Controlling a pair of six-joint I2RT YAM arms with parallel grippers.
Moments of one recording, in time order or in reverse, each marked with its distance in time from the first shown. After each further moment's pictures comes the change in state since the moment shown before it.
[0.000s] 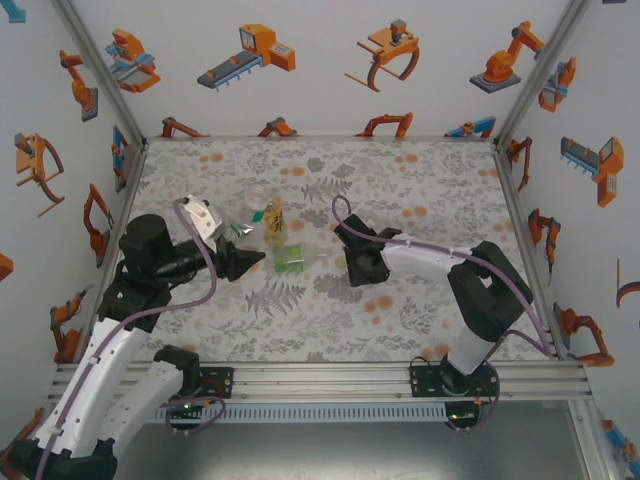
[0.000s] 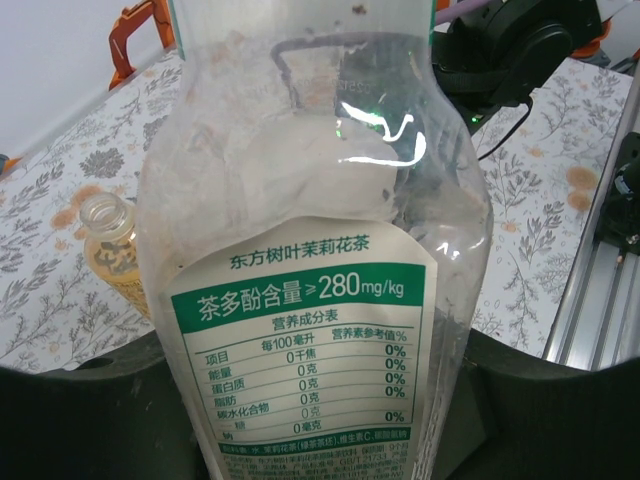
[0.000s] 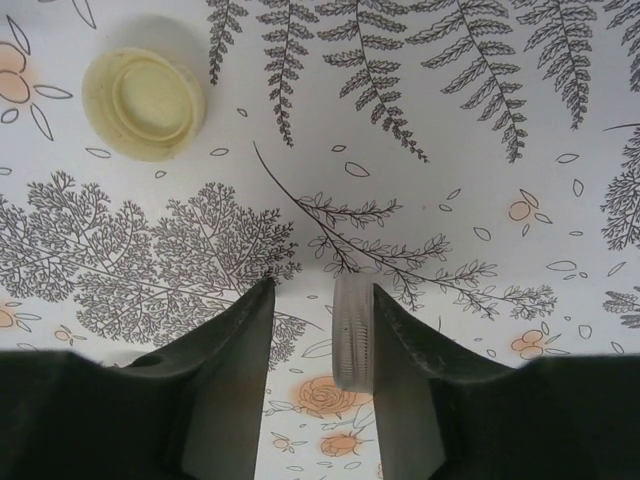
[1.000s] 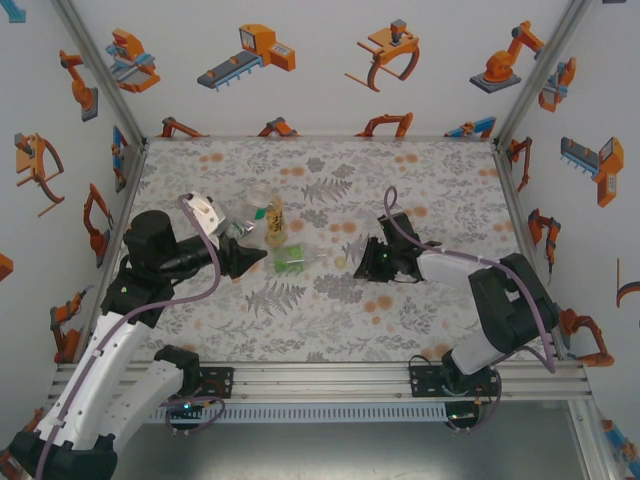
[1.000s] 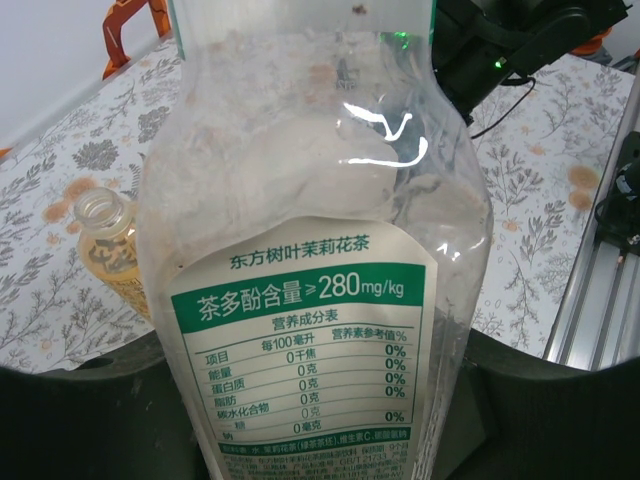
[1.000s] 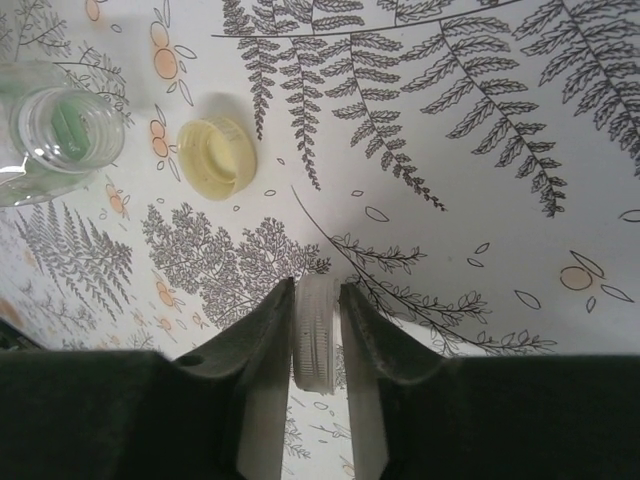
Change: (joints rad) left arm 0.000 0.034 0.000 0.014 0.000 -0.007; right arm -0.260 -0.136 -0.284 0.432 -0.450 0.135
